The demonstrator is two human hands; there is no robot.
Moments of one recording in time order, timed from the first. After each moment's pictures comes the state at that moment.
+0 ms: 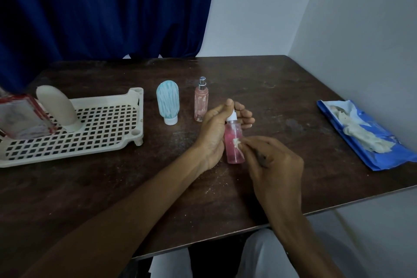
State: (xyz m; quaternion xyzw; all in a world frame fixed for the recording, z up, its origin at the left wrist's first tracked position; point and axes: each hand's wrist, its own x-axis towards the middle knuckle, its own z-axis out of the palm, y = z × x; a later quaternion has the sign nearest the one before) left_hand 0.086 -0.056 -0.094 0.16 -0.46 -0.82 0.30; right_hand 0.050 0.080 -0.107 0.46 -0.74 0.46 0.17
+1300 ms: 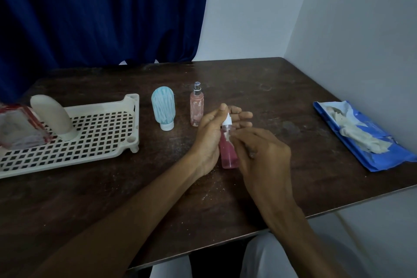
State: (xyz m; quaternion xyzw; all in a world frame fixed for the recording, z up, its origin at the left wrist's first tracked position) left_hand 0.089 -0.055 -0.091 0.15 -0.47 -0.82 0.29; right_hand 0.046 0.064 -0.096 0.49 -0.73 0.43 0.19
